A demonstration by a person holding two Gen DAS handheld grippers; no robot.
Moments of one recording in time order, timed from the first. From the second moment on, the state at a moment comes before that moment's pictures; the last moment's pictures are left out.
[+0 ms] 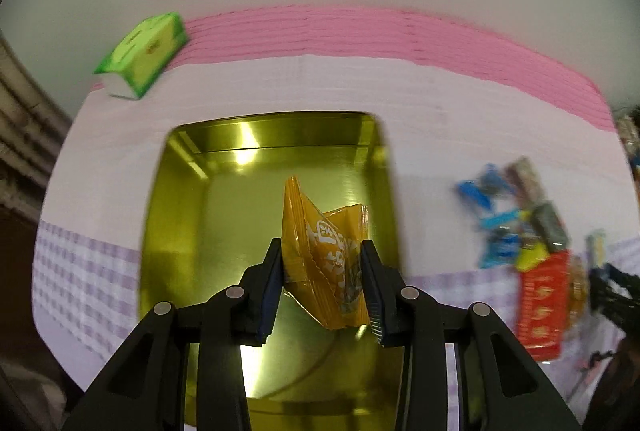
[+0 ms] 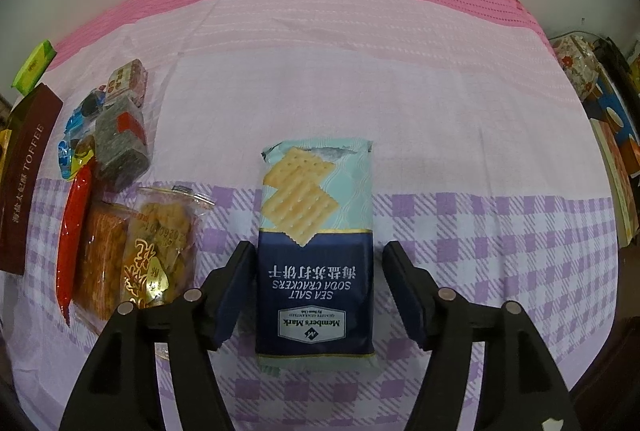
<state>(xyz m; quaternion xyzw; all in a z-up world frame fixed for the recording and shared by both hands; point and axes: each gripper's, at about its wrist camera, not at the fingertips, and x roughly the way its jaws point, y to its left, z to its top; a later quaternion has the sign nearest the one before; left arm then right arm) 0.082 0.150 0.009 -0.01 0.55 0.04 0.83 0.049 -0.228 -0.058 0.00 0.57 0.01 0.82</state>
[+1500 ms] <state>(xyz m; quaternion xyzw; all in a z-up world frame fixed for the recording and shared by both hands) 0.098 0.212 -0.010 0.03 0.55 0.07 0.83 0.067 -0.222 -0.061 -0.01 0.58 0.00 0.81</state>
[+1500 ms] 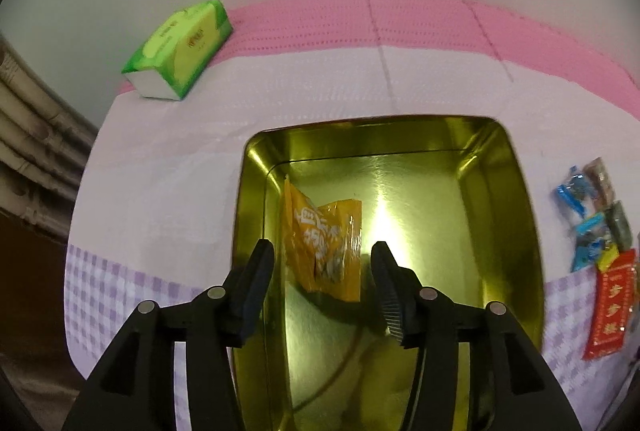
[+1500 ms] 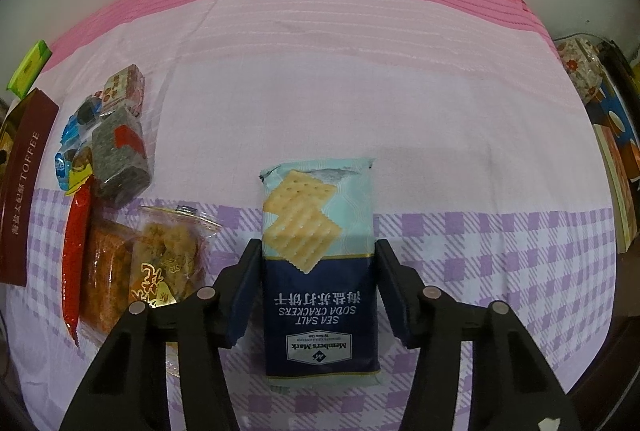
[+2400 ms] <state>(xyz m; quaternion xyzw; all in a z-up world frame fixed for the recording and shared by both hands) -0.013 0.286 0.023 -0.09 0.48 0.20 0.85 0.065 -0.154 0.025 0.00 0.49 0.02 0.87</state>
